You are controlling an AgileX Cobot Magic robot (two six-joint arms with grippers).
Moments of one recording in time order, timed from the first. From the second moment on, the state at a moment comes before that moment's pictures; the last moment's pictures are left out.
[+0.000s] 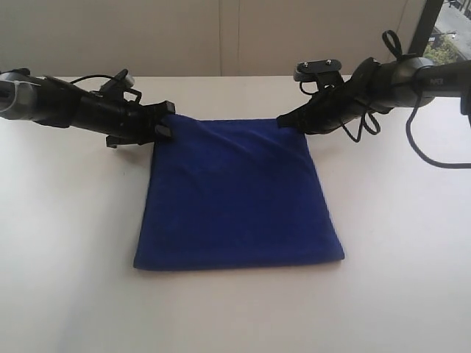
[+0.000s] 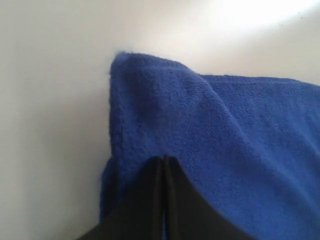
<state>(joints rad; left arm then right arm) -0.19 2.34 -1.64 -1.29 0.58 0.84 0.19 2.36 -1.69 0.56 0.36 -0.58</state>
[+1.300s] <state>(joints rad) -0.17 2.30 -1.65 -1.17 0.62 0.78 0.17 2.27 -1.69 0.56 0.36 -0.52</state>
